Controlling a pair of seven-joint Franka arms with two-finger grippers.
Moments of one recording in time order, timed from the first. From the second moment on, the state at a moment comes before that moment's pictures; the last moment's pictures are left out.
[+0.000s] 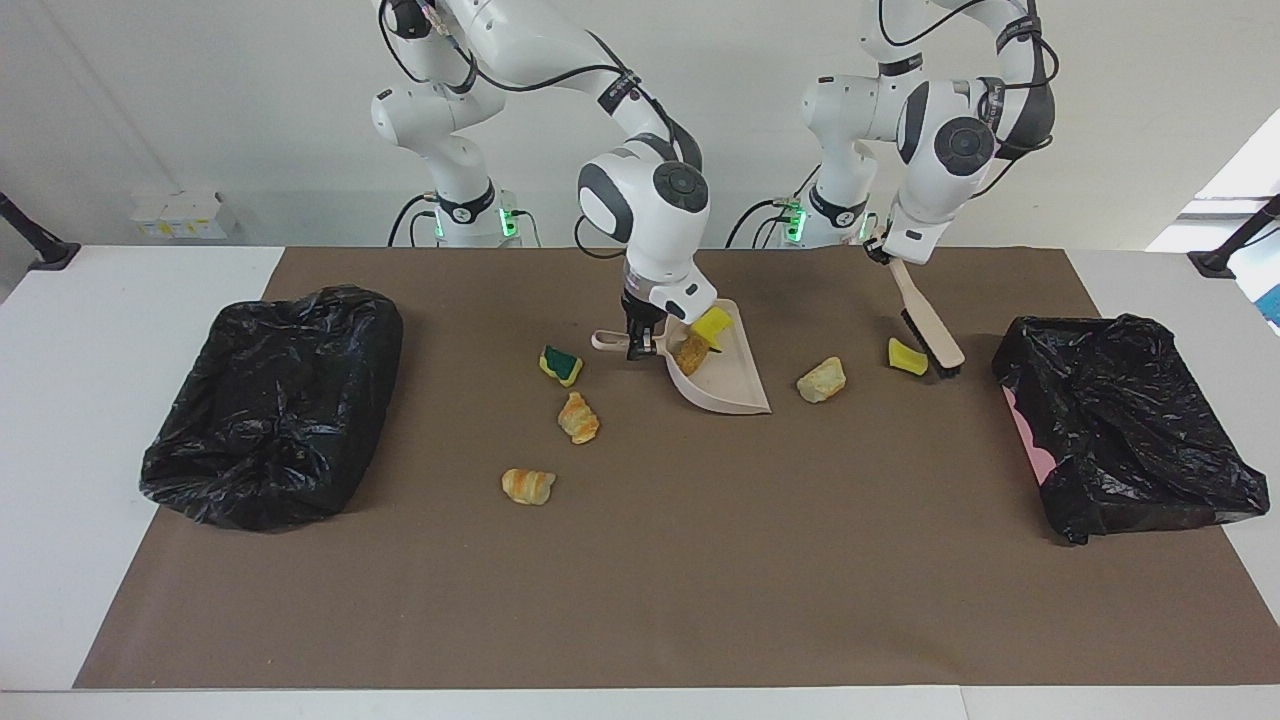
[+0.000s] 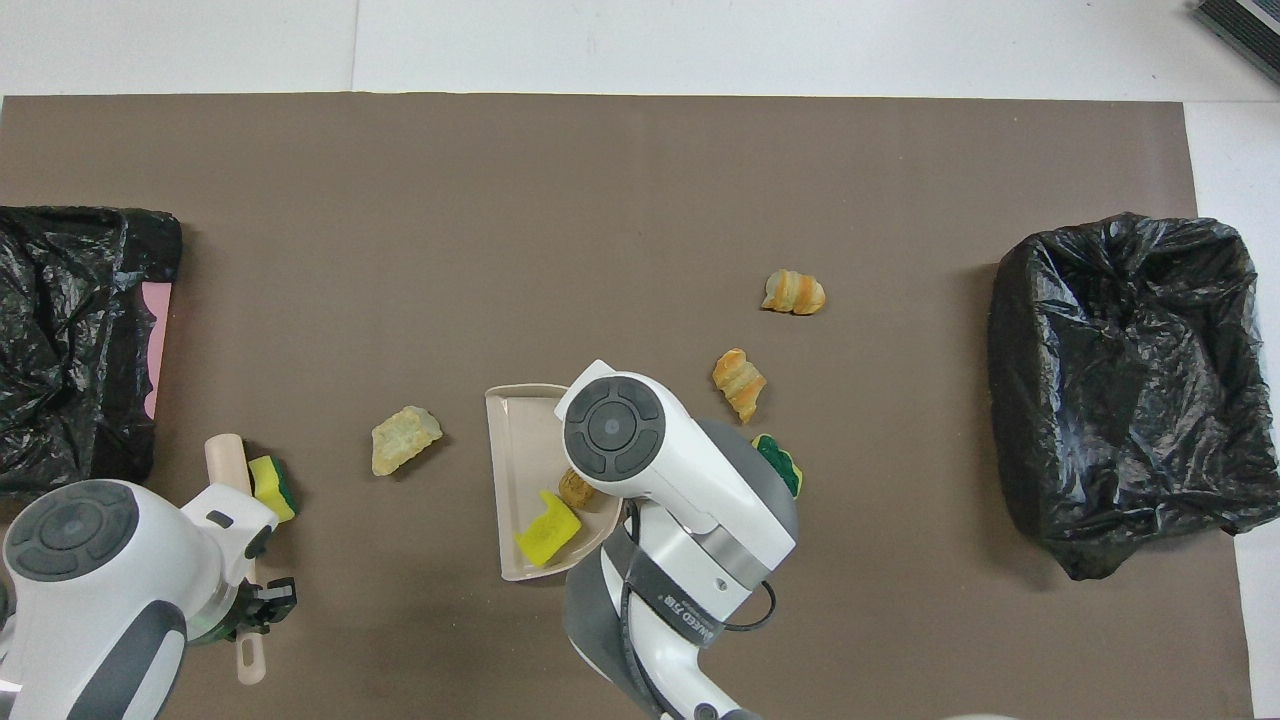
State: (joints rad) left arm -0.25 -0.43 0.06 -2.62 0.14 1.83 -0.48; right arm 0.59 0.29 0.11 -1.84 -0.14 1.98 -0.87
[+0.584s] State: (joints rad) left arm -0.48 -0.29 0.04 -2.59 0.01 2.11 -0.42; right arm 0.59 0.29 0.11 -1.85 -0.14 1.98 -0.72
